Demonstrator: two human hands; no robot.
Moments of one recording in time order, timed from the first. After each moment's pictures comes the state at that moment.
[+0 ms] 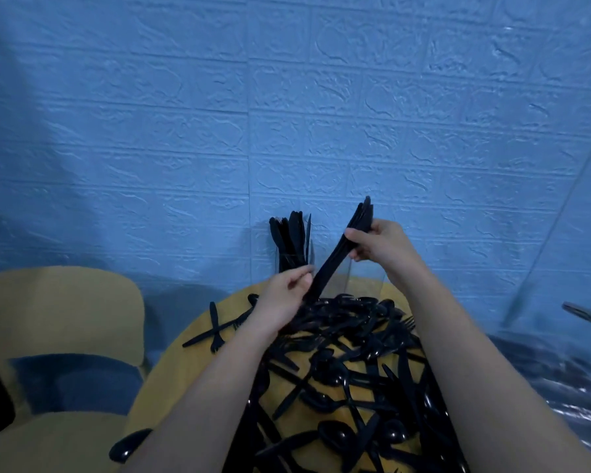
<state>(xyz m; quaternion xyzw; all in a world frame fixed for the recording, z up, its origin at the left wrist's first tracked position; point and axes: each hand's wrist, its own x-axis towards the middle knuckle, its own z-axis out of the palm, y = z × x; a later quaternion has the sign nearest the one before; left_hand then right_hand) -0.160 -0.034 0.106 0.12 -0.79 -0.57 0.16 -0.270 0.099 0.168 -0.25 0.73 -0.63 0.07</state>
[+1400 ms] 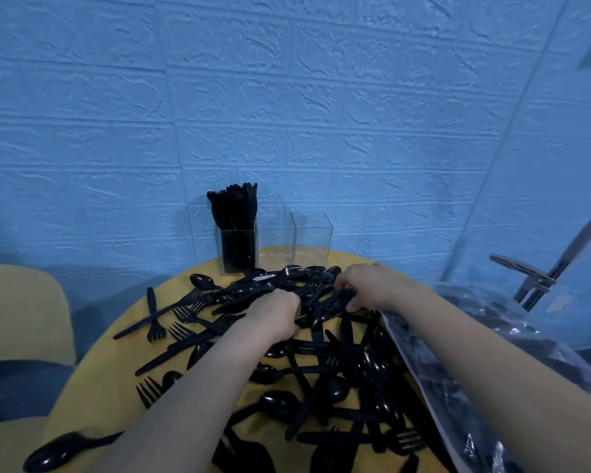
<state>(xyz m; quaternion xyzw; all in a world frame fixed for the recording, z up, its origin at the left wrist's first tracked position) -0.198 0.026 0.070 0.04 -0.99 -0.10 -0.09 -0.295 0.184 0.096 -0.35 0.93 0.08 0.08</state>
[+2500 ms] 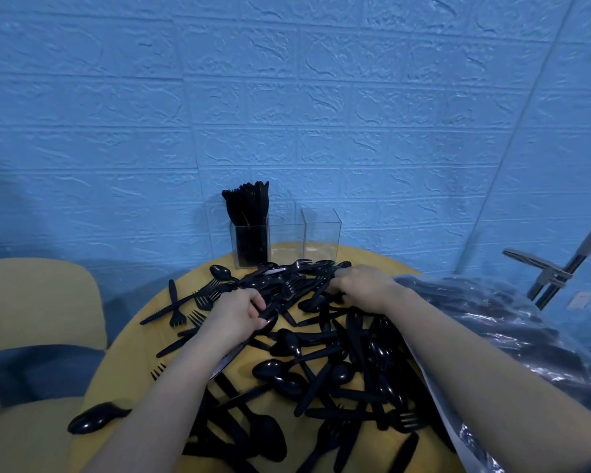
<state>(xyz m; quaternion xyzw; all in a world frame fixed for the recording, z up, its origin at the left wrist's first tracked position) -0.135 -0.019 0.069 0.19 -0.93 -0.30 0.01 -0.292 0.173 0.069 -0.47 0.87 0.13 -0.03</state>
